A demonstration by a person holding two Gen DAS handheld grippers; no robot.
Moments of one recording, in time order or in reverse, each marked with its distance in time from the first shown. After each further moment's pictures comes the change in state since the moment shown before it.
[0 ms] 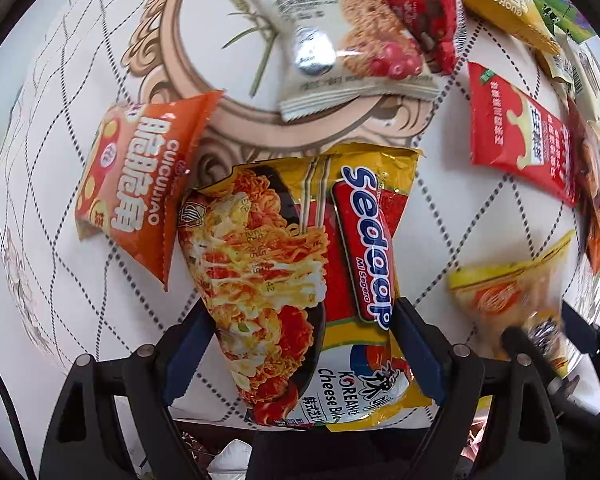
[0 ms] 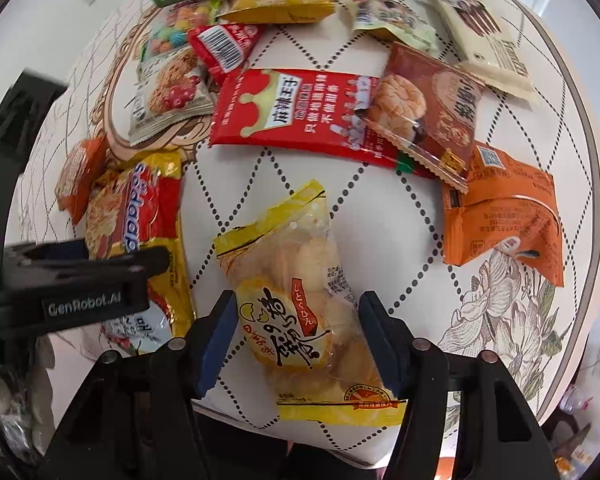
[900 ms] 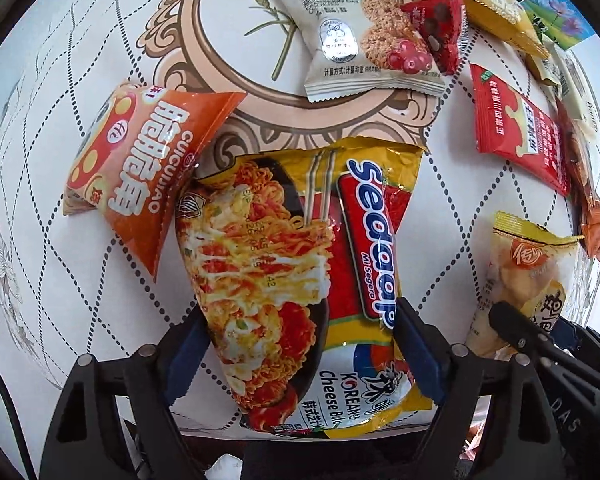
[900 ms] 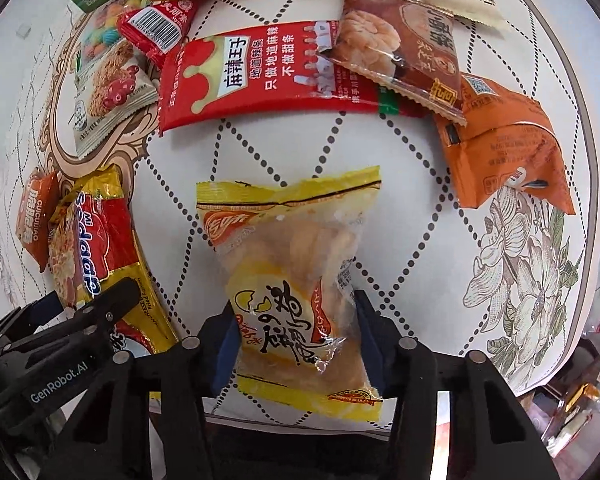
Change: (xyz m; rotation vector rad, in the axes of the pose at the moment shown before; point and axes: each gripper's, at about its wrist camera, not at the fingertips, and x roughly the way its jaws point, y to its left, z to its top) left arm -0.019 -0.021 -0.078 0.008 -0.067 -0.068; right arm 0.043 0.039 0.016 0.177 0.080 -0.079
